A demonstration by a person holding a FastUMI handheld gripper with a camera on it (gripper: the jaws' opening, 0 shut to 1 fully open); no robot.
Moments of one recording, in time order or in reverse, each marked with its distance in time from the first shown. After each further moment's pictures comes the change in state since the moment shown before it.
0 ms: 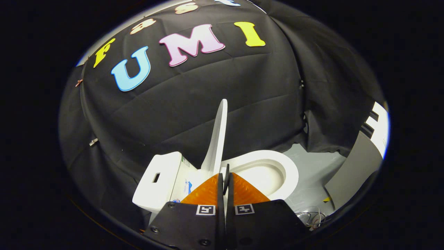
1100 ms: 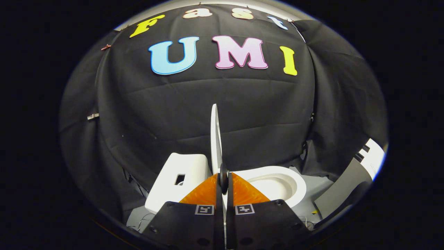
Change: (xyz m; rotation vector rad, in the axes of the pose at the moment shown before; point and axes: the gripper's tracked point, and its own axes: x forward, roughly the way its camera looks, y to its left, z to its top) arm -0.011 0.184 -0.028 -0.252 -0.134 -0.060
